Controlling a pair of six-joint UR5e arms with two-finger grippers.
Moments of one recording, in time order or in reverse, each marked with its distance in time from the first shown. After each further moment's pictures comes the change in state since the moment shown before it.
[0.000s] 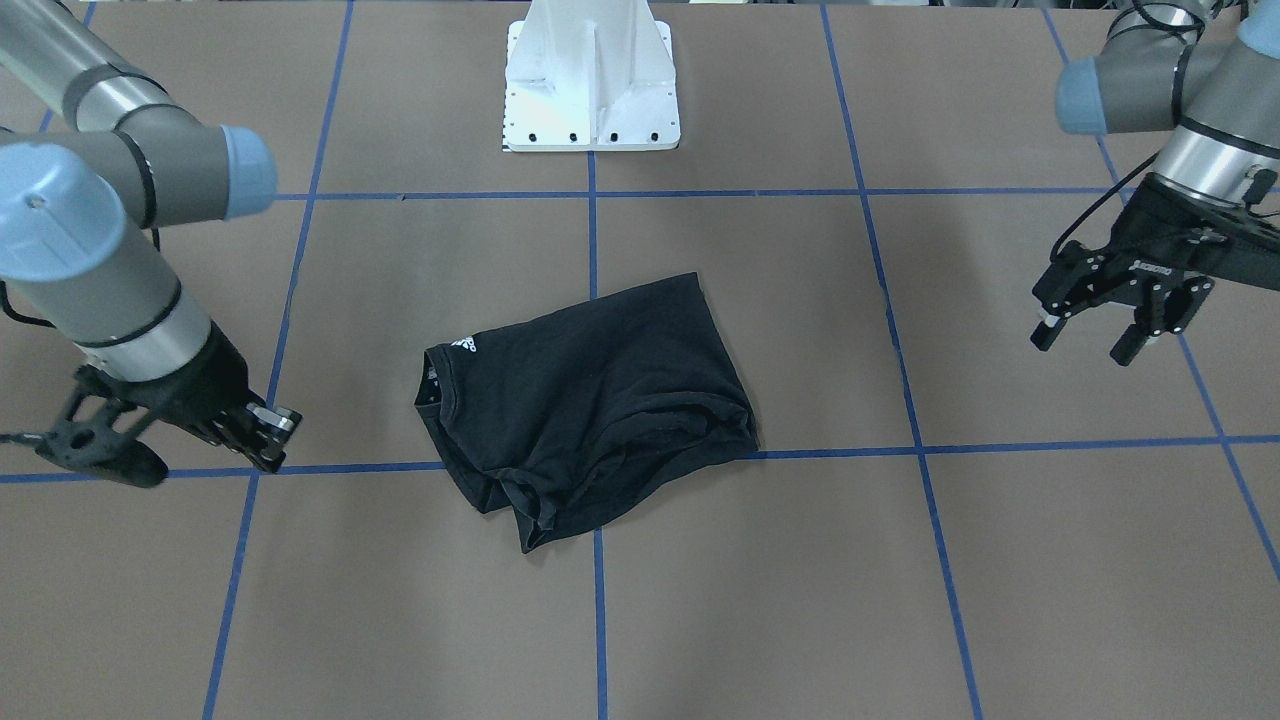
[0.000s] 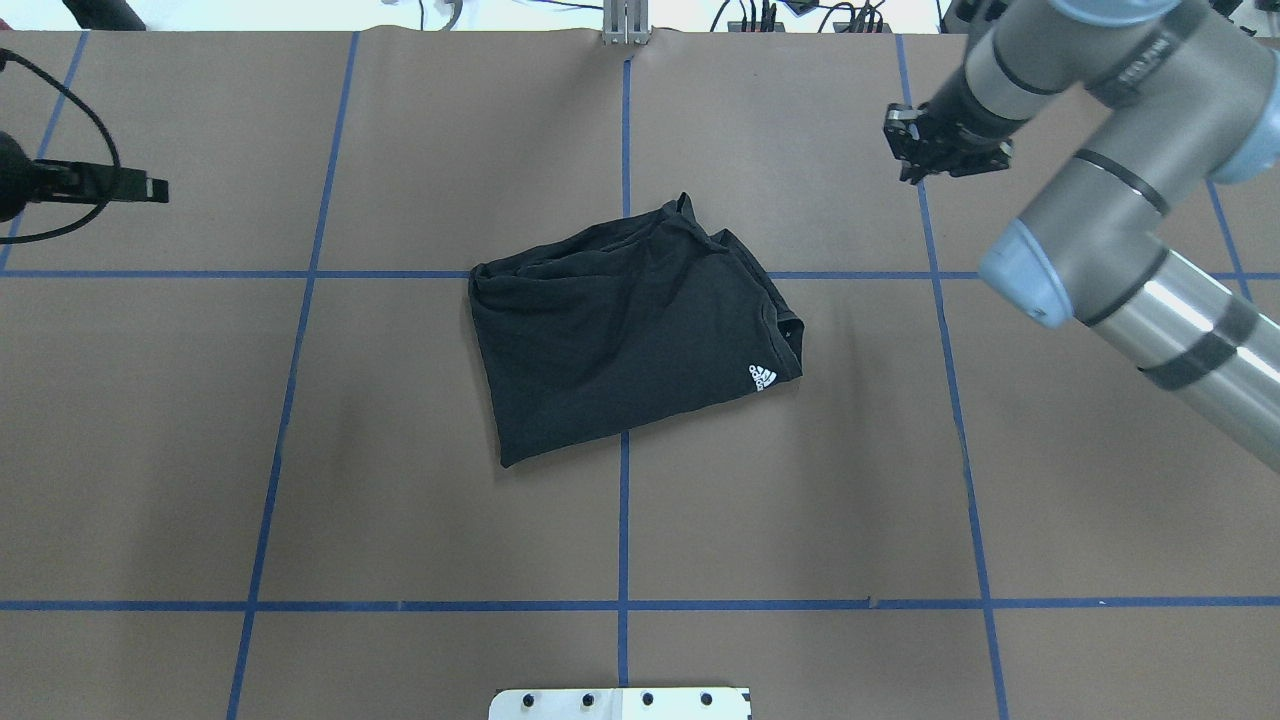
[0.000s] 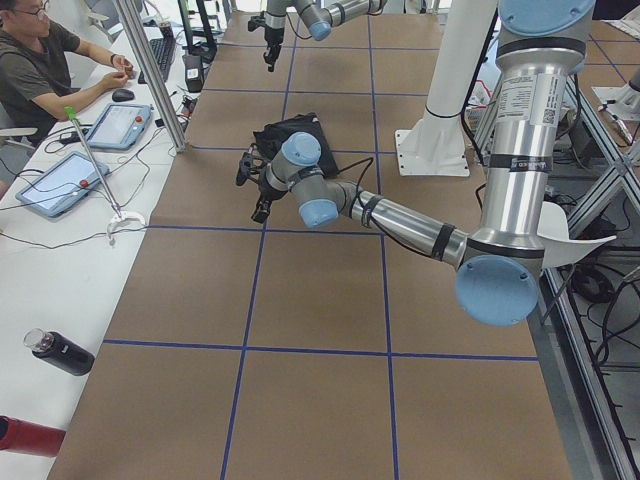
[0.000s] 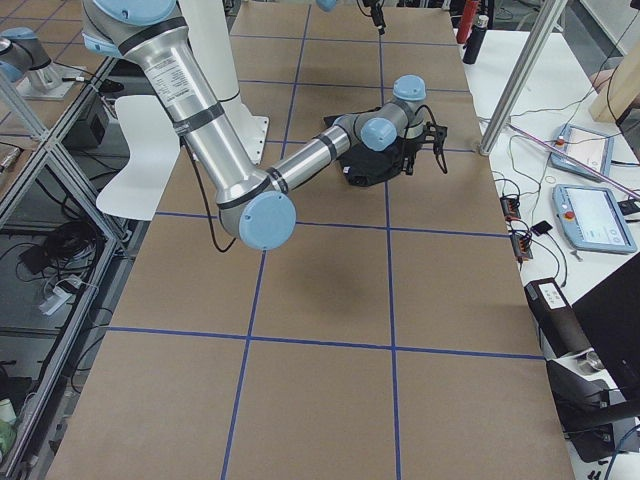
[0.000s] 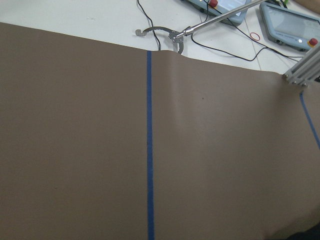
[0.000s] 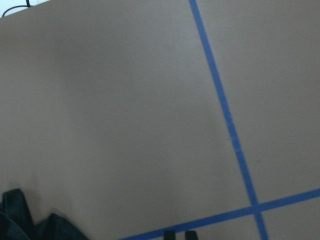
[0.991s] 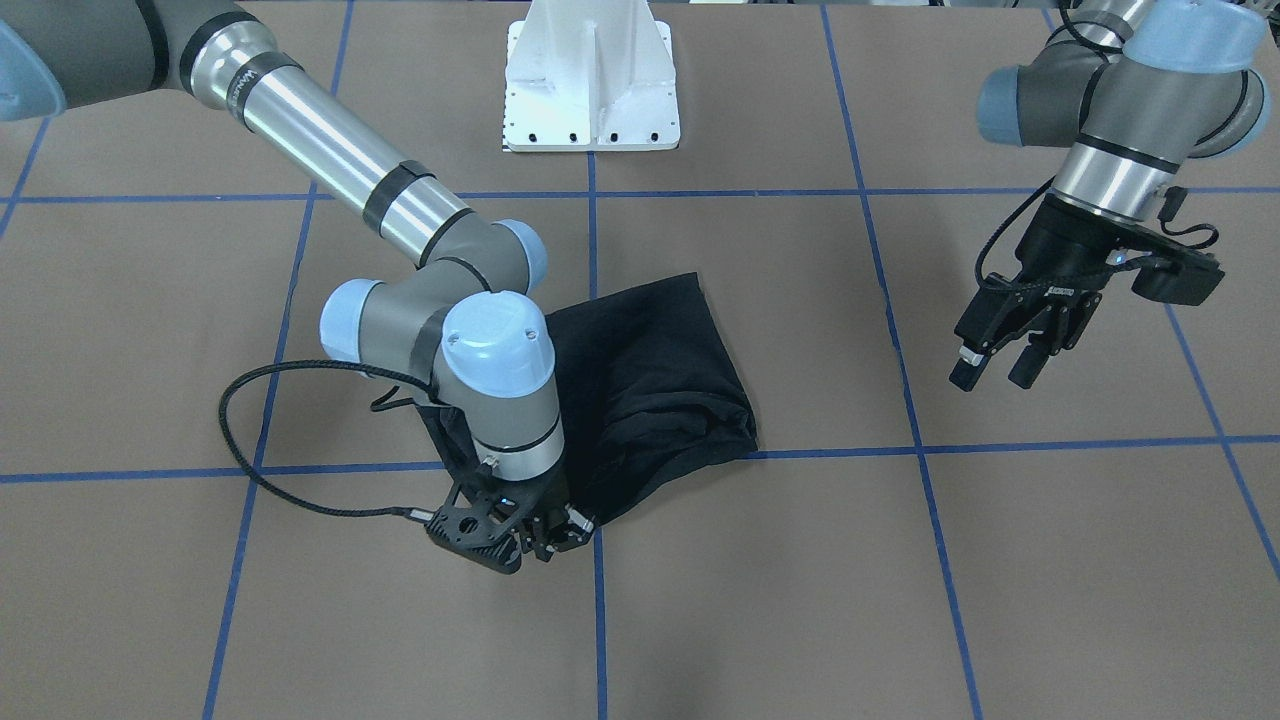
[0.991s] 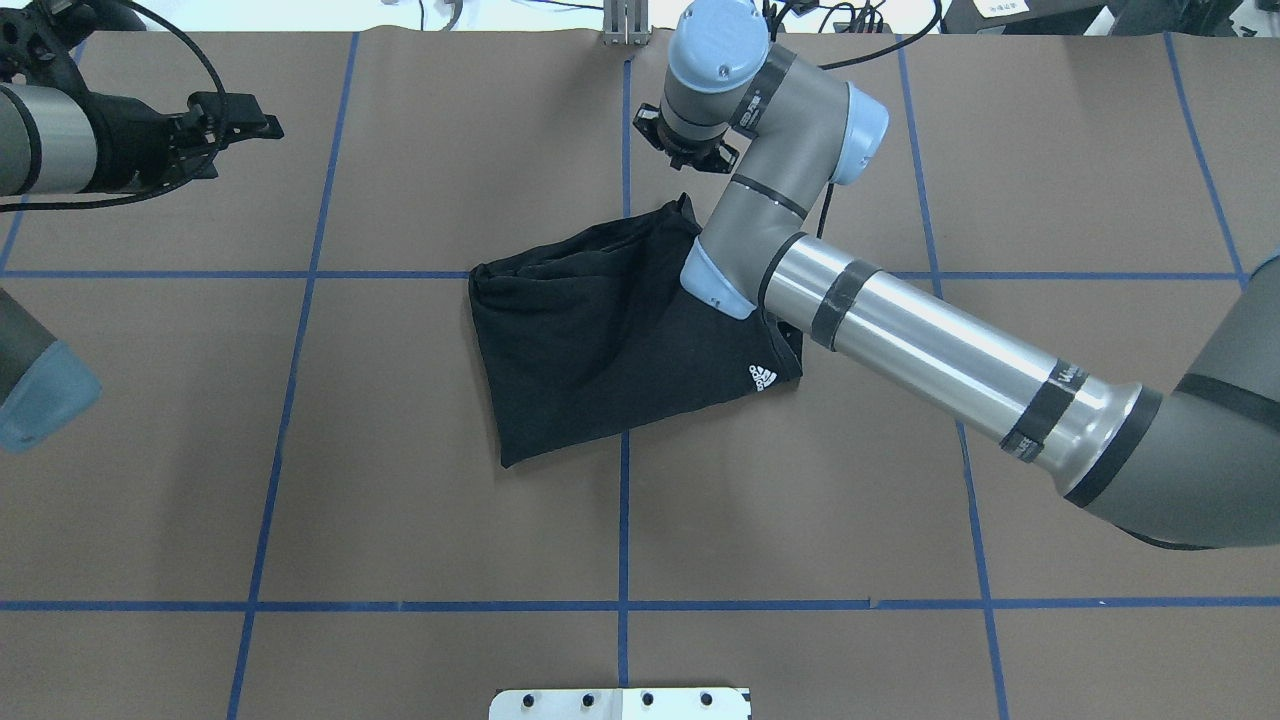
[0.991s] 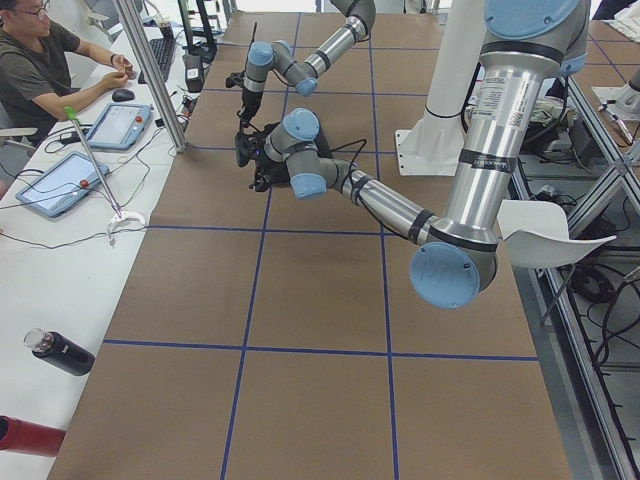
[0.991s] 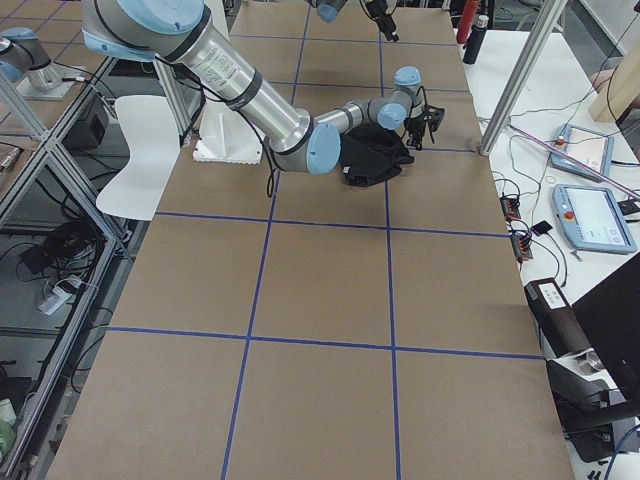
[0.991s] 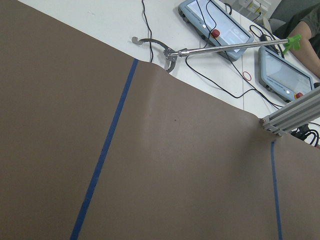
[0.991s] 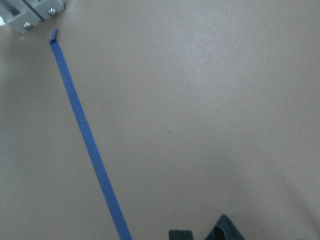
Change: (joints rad) left arm 0.150 -0.185 0.015 -0.001 0.225 -0.593; right arm -0.202 0.581 -0.790 0.354 -0.250 0.393
